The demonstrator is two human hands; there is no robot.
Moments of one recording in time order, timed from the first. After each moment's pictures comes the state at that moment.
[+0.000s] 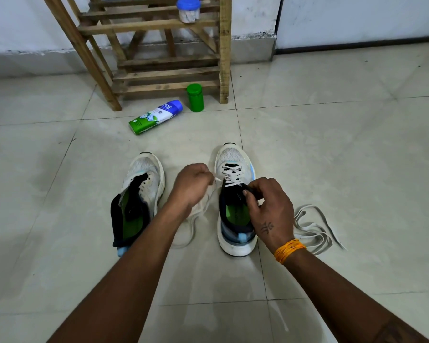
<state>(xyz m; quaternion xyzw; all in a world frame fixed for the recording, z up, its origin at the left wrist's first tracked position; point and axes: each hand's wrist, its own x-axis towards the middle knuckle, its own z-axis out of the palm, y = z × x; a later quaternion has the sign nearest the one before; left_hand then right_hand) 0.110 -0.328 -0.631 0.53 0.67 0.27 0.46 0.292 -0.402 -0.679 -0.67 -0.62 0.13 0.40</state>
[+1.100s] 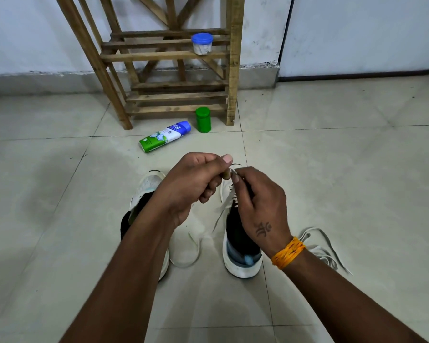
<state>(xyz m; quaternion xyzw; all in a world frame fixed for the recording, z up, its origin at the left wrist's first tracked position) 0.101 -0.353 -0.503 0.54 0.52 0.33 0.57 0.252 -0.379 -0.588 -0.57 -0.66 0.12 0.48</state>
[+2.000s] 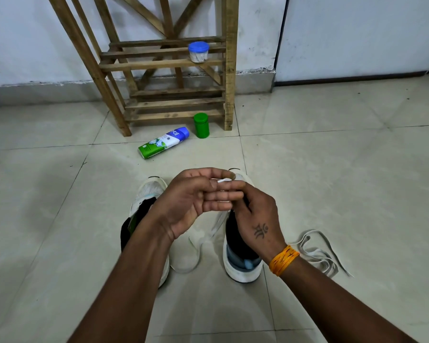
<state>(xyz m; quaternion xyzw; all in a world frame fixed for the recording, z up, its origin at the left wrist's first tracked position) 0.090 -0.353 -0.527 0.41 0.39 0.36 0.74 0.249 -0.380 -0.605 -0.58 -0.61 0.27 0.48</state>
